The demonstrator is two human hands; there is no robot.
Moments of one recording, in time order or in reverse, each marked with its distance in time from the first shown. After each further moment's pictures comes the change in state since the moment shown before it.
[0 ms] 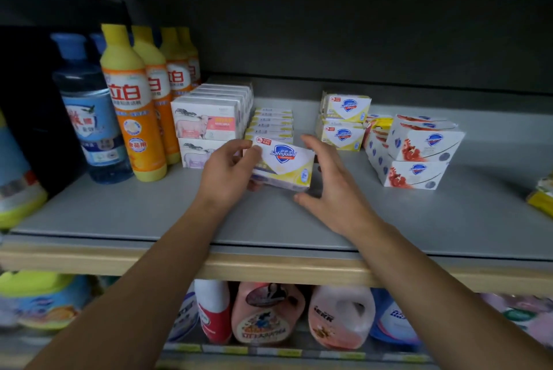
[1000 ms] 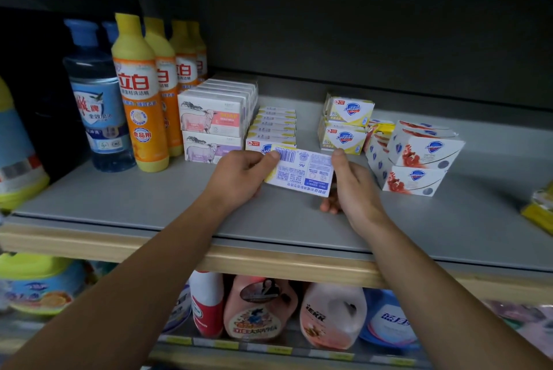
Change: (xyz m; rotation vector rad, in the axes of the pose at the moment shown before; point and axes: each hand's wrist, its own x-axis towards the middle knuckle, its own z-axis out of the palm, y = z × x) left_hand -0.008 -0.001 0.002 0.344 -0.160 0.095; right_hand -0.002 -0.009 -0.013 0.434 0.136 0.551
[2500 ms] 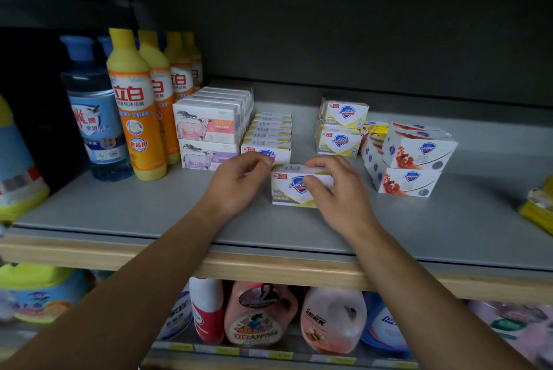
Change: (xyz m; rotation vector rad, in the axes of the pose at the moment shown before) left_hand 0.001 0.001 0.006 -0.101 0.005 0.063; right_hand 0.003 0.008 -0.002 -0.361 0.045 -0.483
